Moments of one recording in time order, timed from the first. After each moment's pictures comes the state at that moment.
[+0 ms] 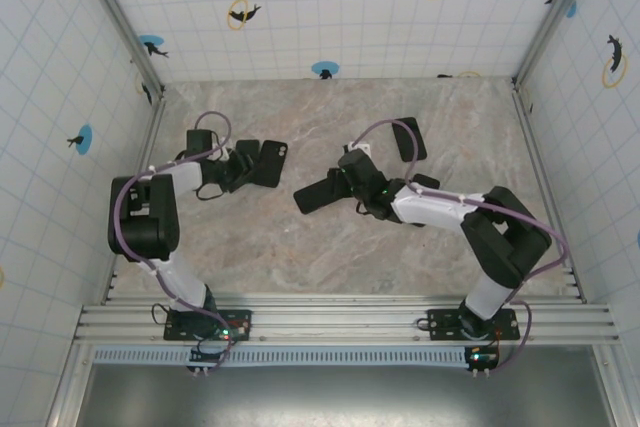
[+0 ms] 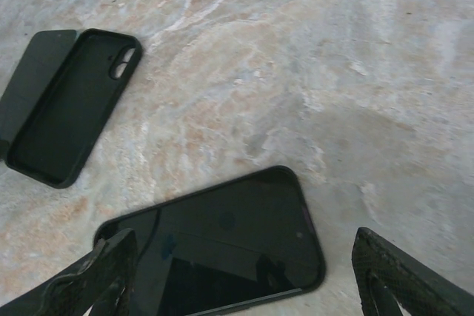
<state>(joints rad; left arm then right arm) 0.01 1.78 0.94 -0.16 0.63 -0.57 0.81 1.67 0.94 0.02 0.26 0.57</state>
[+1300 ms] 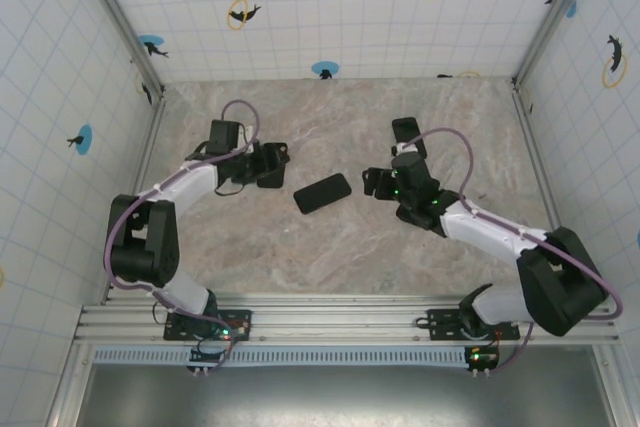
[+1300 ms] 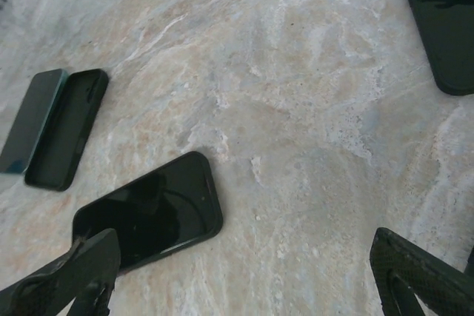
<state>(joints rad) -0.23 1.61 0.97 -0.27 0.48 -0.46 0.61 1.32 0.68 0.01 0.08 0.56</state>
